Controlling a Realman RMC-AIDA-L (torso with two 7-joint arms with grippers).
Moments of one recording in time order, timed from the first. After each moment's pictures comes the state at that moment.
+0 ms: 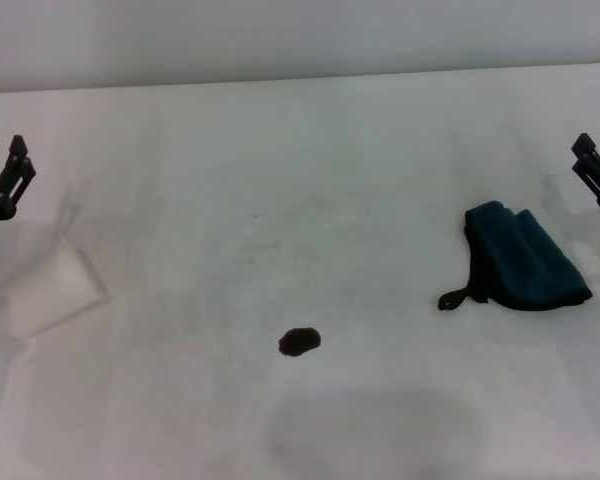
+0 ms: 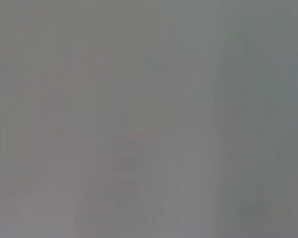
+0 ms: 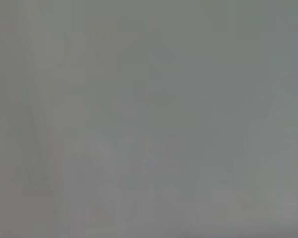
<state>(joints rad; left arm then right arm) -0.46 -2.08 2.77 0.16 -1.33 1.15 -0.07 0.34 2.01 -0.41 0.10 2.05 1.29 -2.69</state>
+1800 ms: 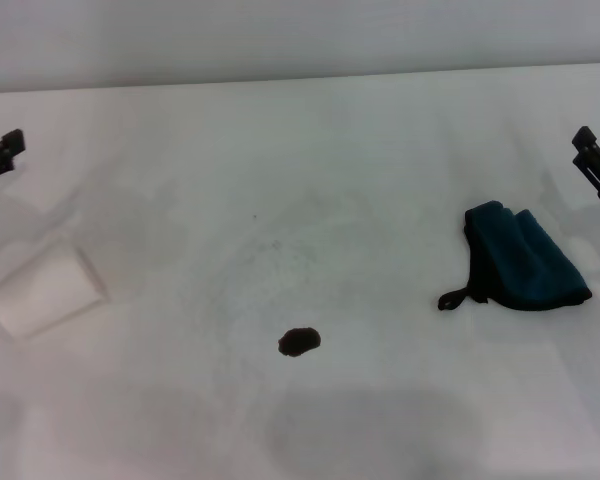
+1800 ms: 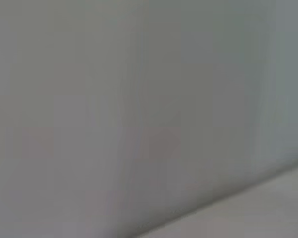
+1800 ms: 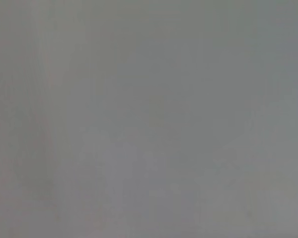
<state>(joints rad) -0.72 -2.03 2.85 -0.62 -0.59 1.42 -1.08 0.34 2.01 -0.41 0.09 2.05 1.30 -2.69</state>
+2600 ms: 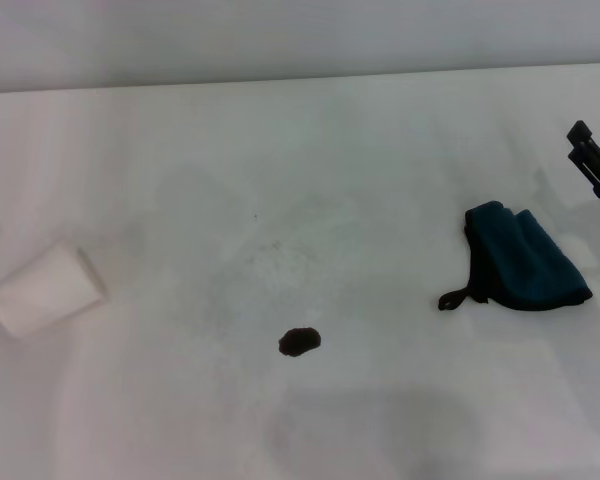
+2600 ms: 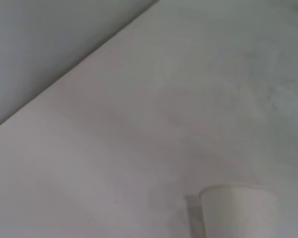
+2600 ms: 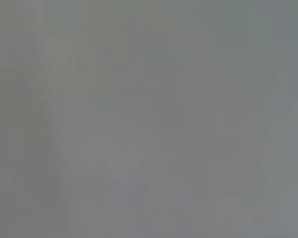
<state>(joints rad) -1.05 -1.95 2.85 -1.05 0.29 1.78 -1.22 0.35 2.01 -0.42 0.09 2.05 1.31 -2.66</state>
